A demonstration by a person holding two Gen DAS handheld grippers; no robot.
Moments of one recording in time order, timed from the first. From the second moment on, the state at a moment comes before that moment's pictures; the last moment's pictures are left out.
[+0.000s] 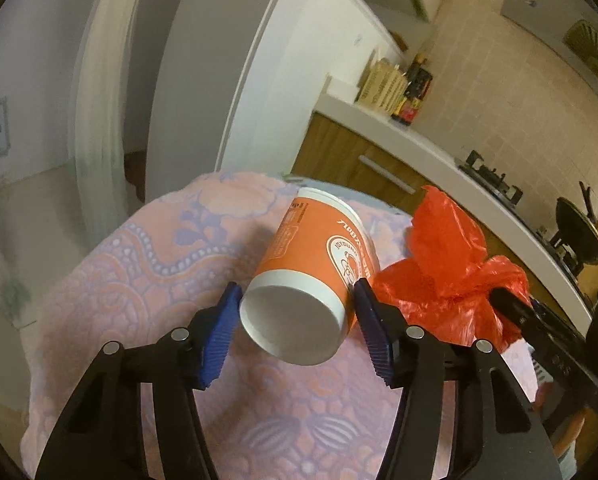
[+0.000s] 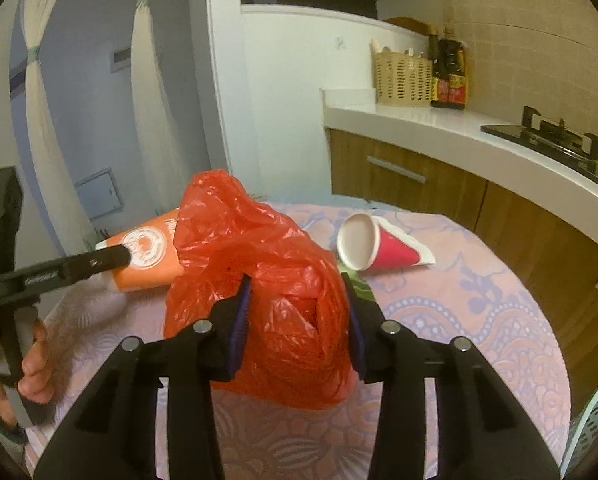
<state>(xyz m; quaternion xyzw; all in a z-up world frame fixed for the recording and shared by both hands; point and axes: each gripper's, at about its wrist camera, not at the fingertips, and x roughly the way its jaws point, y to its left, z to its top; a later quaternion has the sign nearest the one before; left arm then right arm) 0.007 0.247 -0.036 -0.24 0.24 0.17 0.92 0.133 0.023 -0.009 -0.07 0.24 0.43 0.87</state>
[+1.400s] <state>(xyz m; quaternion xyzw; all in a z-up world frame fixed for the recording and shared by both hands) 0.139 -0.062 0.004 -0.15 0.27 -0.14 0.94 0.136 -0.378 -0.008 0.12 0.21 0.13 0.96</state>
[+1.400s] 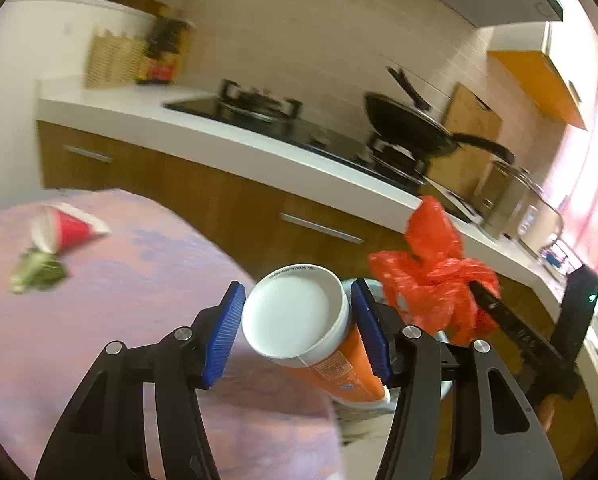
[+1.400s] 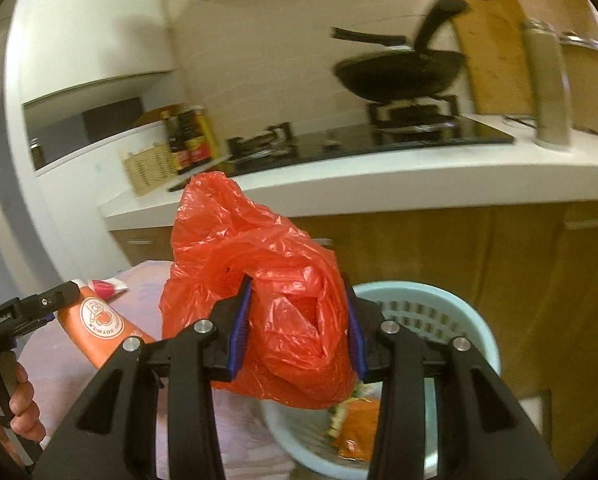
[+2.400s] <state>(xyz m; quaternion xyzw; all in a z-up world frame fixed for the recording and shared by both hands) 0.253 -0.215 -0.039 -0.06 0.35 -0.21 0.91 0.191 -0.441 -0.074 0.19 0.37 0.06 0.91</state>
